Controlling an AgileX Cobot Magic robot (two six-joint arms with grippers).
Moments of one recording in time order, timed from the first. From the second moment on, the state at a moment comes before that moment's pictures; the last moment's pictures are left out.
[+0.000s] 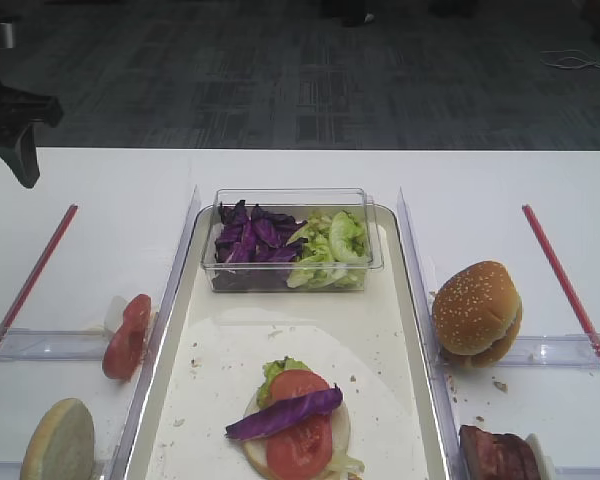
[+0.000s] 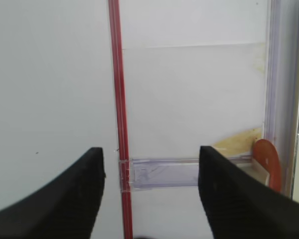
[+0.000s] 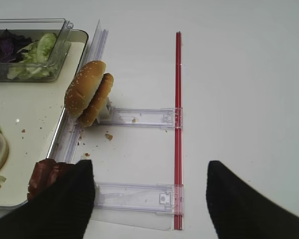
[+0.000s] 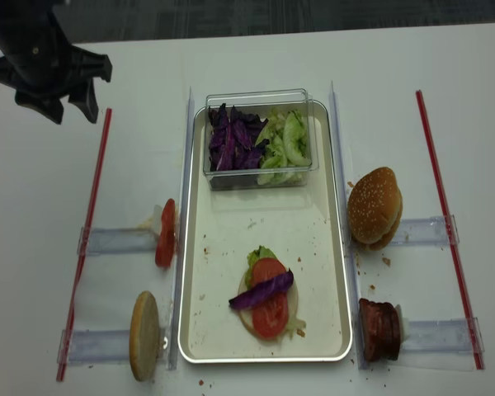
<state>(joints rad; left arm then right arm) 0.00 1.79 -1.55 -0.04 1.23 0.06 -0.01 -0.02 -0.47 0.10 1.13 -0.06</state>
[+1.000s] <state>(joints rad) 0.04 1.53 -1.21 -0.09 1.23 0.10 -0.01 -0.02 -0.47 0.10 1.13 -0.06</state>
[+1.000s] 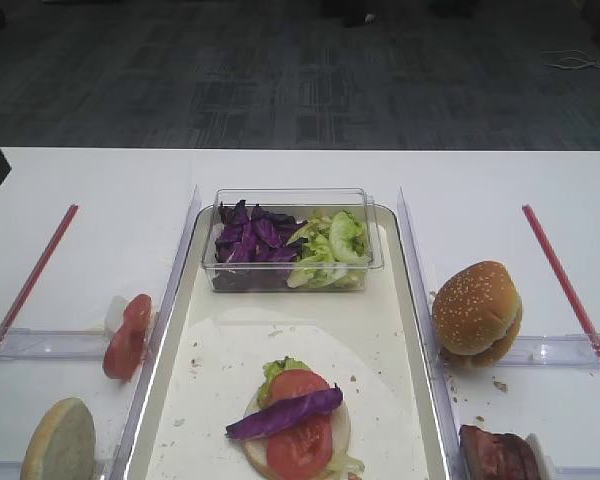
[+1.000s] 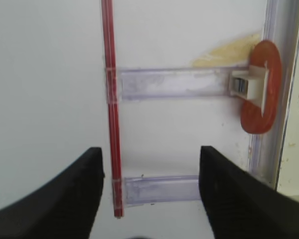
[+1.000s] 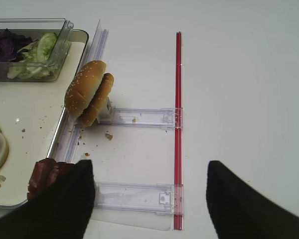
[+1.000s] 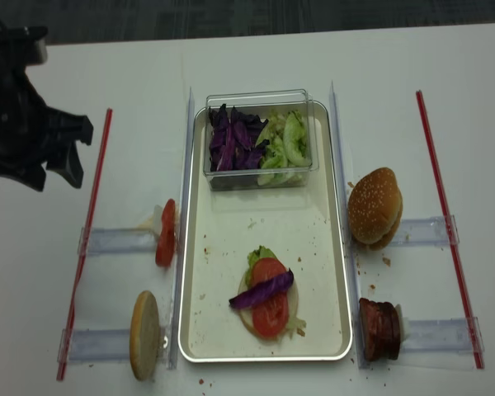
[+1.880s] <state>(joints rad) 0.04 1.06 -0.67 -0.10 1.16 0.10 -0.01 -0.02 -0.47 0.10 1.13 -0.06</state>
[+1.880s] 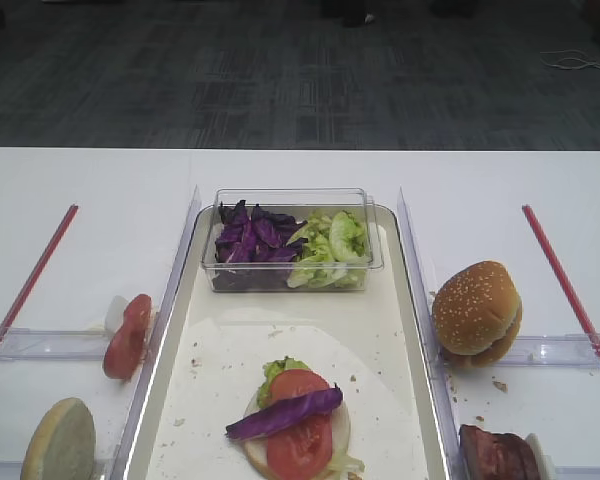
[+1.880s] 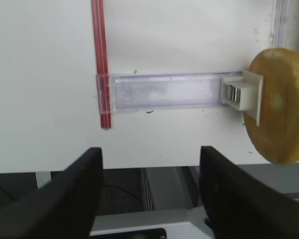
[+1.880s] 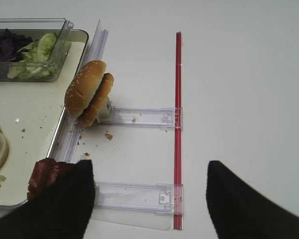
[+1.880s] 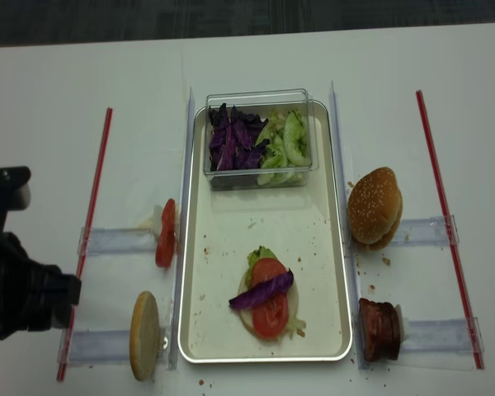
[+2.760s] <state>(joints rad) 0.04 0.62 -0.49 -0.10 1.16 0.10 -0.01 -0.02 -0.47 0.10 1.13 -0.06</state>
